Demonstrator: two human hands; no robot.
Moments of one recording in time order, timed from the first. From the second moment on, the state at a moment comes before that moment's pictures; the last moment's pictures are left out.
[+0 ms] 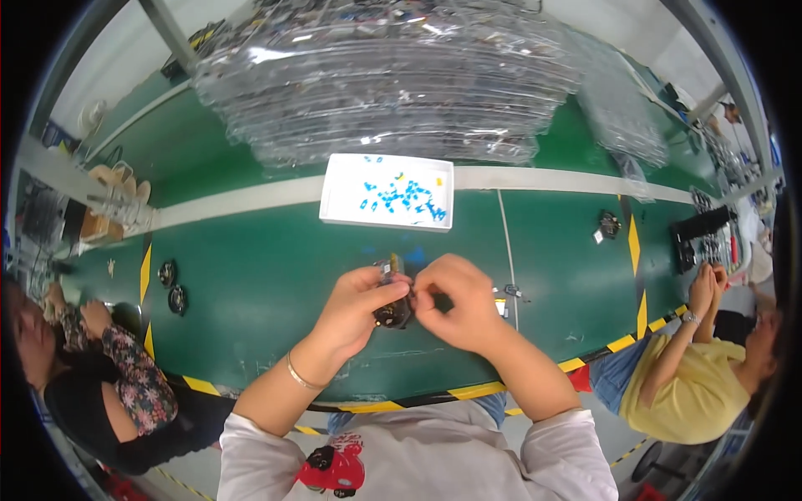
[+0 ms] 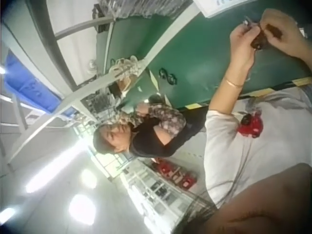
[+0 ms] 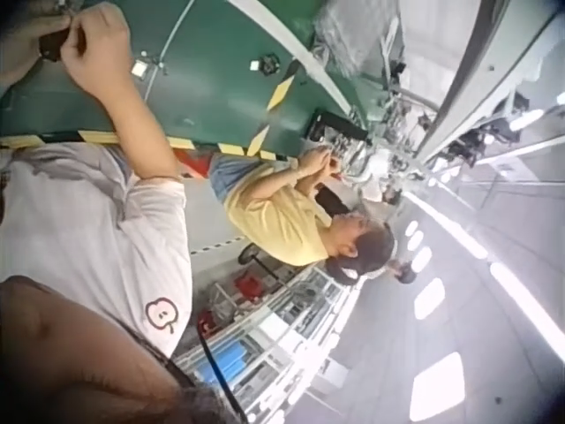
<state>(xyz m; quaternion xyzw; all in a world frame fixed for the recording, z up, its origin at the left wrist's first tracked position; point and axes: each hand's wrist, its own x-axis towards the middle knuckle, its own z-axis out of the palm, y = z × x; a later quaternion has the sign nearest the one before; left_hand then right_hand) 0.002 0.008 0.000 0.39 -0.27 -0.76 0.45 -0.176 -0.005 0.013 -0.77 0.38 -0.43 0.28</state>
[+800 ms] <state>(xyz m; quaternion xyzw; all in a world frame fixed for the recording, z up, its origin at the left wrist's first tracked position) 0.005 0.005 0.002 0.37 -0.27 -0.78 0.42 -0.178 -0.007 0.017 -0.74 0.38 -0.43 0.34</state>
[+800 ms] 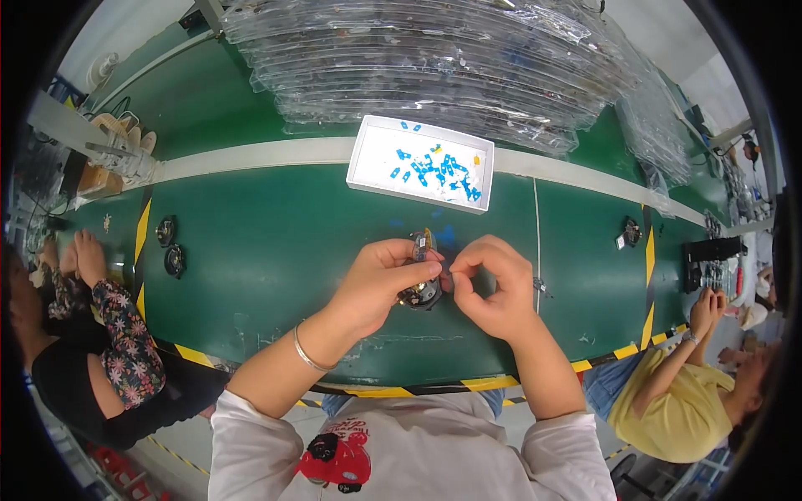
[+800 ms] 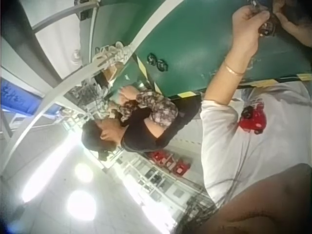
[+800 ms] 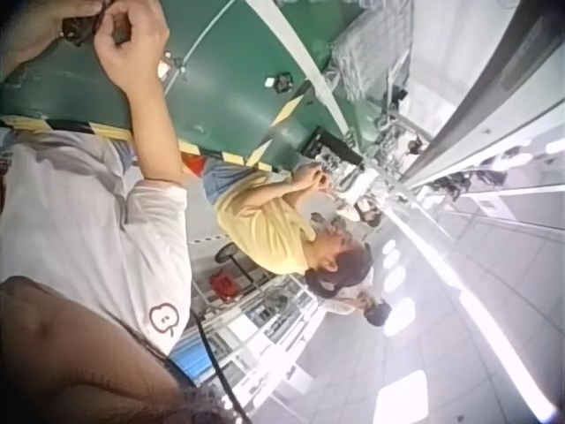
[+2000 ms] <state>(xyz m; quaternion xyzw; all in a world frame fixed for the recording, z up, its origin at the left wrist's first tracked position) 0.003 0.009 0.003 0.39 -0.23 -0.76 0.47 -0.171 -0.006 0.013 -0.78 0.36 -0.45 0.23</state>
